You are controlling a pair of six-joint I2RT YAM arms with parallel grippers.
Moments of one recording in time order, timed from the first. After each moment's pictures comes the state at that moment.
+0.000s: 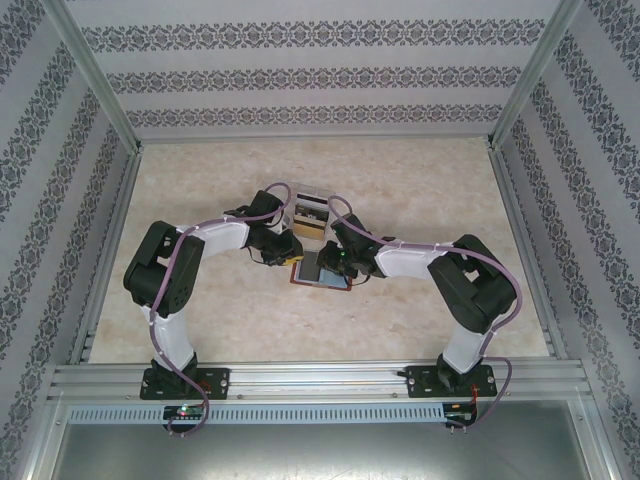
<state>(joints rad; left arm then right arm) -0.41 1.87 1.10 -0.39 0.52 -0.75 0.66 1.76 0.89 -0.07 -0.23 0.99</state>
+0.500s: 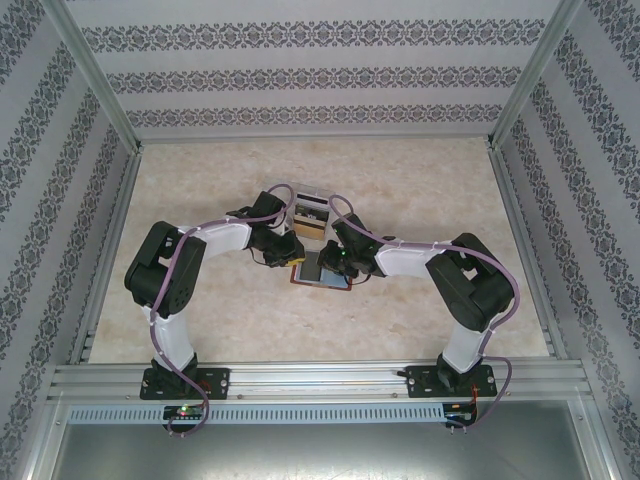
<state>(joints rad) -0.42 1.87 1.10 -0.39 0.52 -0.75 0.65 1.78 0.89 -0.05 -0.24 1.00</state>
